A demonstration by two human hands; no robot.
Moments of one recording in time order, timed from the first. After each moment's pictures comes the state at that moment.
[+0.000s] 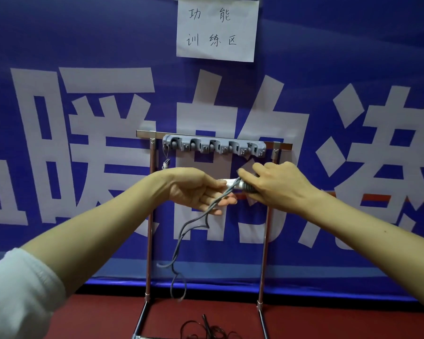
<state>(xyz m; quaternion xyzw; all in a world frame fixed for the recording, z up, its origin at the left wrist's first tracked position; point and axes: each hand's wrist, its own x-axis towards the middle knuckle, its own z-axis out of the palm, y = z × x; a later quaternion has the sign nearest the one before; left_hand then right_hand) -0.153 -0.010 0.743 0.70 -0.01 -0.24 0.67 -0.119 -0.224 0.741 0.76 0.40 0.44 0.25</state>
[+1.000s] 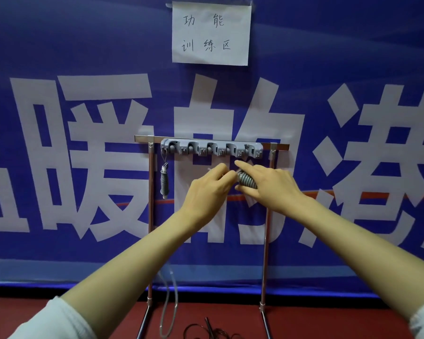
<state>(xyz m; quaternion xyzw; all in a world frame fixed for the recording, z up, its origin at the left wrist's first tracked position) -0.144 -0.049 0.690 0.79 -0.25 0.55 0.05 -0.095 -0.222 0.723 0.86 0.35 0.38 0.01</state>
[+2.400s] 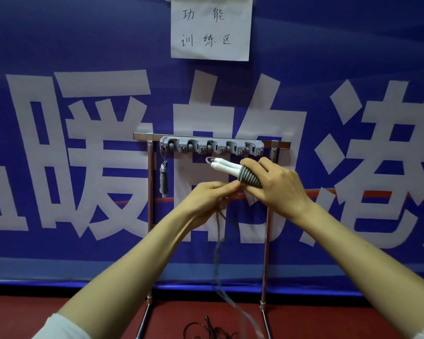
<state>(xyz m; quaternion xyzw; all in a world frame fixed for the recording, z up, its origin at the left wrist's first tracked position) -0.158 -0.058 0.698 0.69 -0.10 0.05 0.72 -0.085 -0.230 0.708 0.72 0.43 0.54 -0.07</state>
